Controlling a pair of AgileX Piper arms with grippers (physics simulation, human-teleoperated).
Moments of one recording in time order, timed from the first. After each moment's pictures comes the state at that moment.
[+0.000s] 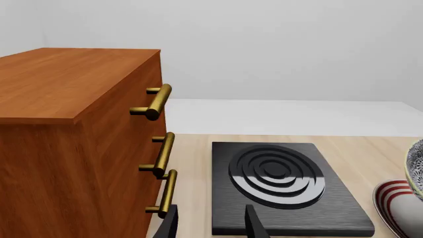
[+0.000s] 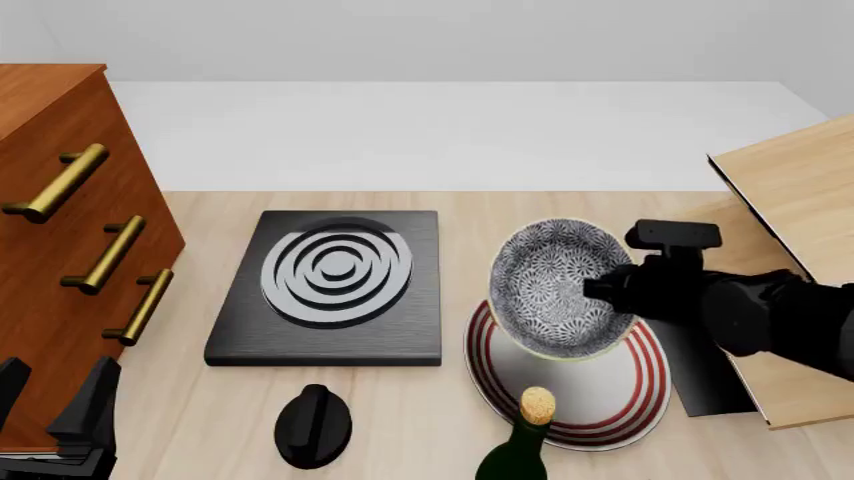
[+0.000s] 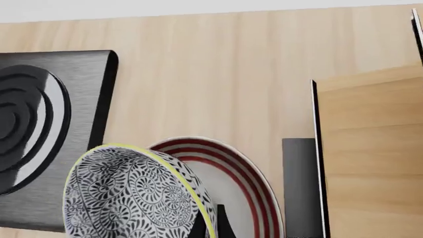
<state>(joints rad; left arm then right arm) 0.00 0.04 0.00 -0.03 -0.01 0.17 1.45 -0.69 0.06 0.19</state>
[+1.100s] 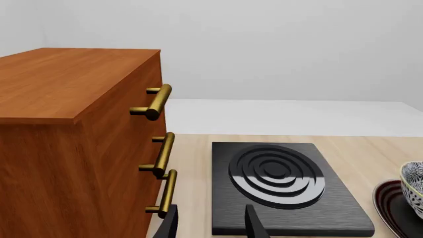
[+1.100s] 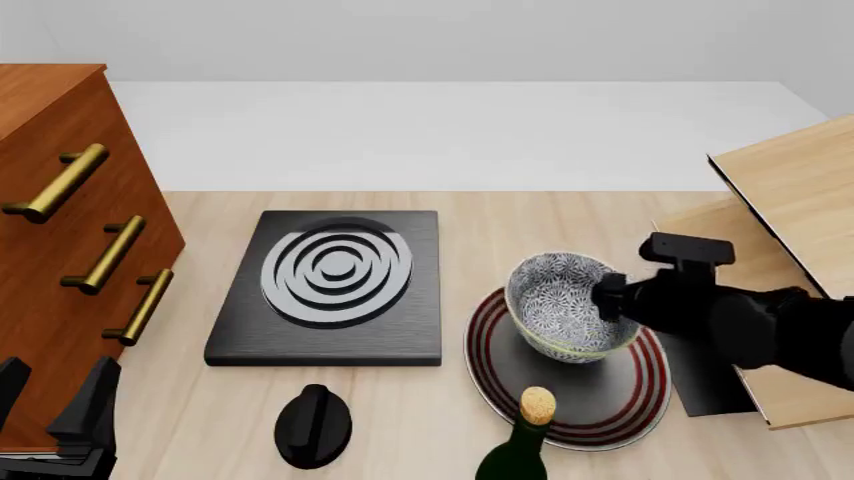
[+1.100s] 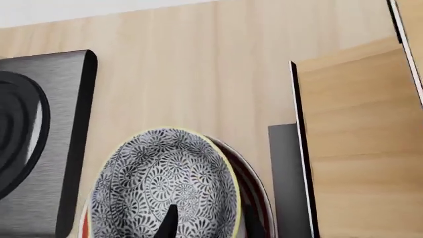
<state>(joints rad) 0.00 0.04 0.00 -0.03 -0.01 0.12 1.46 -0.64 0.01 0.20</state>
